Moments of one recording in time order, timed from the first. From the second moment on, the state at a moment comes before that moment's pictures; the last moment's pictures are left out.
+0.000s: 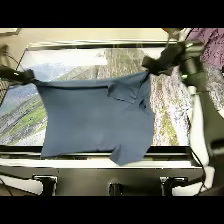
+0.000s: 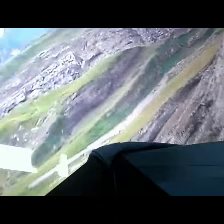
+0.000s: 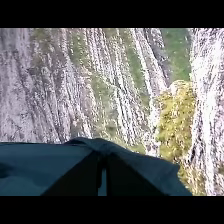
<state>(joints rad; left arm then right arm) 0.24 -1.73 1.79 1.29 -1.13 -1.46 0.19 -1.71 1.93 1.64 -1.14 -1.17</state>
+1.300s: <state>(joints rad) 0.21 -1.86 1.68 1.30 -1.41 -1.52 0.19 -1.90 1.93 1.56 -1.57 -1.21</state>
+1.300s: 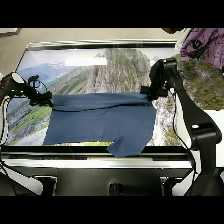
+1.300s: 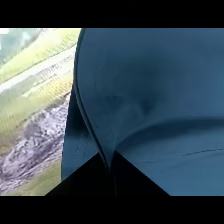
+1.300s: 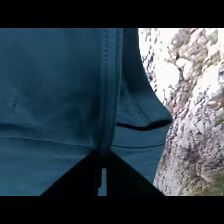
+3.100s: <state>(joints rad) 0.61 -1.32 0.92 1.06 -1.32 -1.49 0.10 -1.03 0.43 2.30 -1.09 -1.51</state>
